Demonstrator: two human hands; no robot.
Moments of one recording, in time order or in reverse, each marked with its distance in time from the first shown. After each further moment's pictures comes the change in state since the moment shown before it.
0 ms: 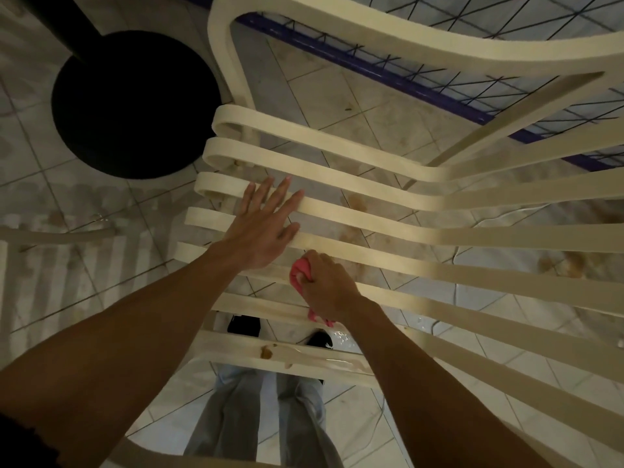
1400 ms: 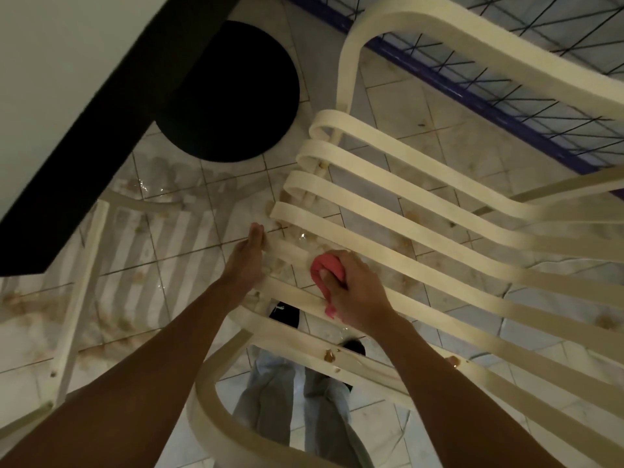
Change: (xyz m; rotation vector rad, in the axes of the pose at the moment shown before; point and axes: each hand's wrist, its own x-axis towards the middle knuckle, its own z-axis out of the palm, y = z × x) left_hand -0.109 -0.065 -0.012 -1.408 0.212 -1.007; right_hand 0.009 -0.062 0.032 0.144 0.033 -0.166
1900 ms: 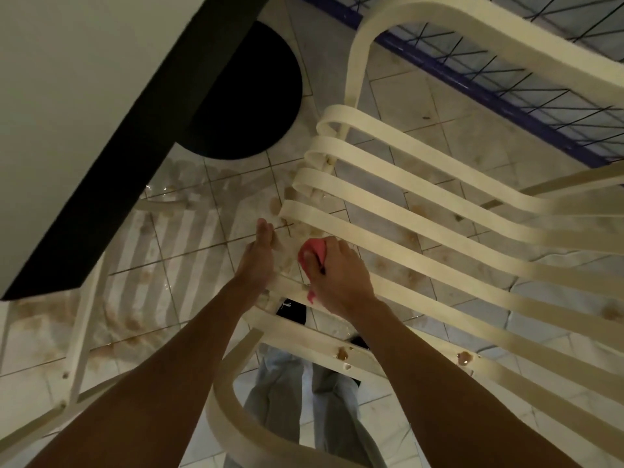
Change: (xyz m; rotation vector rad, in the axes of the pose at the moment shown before) left_hand -0.003 0.000 -0.001 -0.062 -0.090 -0.010; right_hand 0.028 -0.037 0.028 -0.242 0.050 0.038
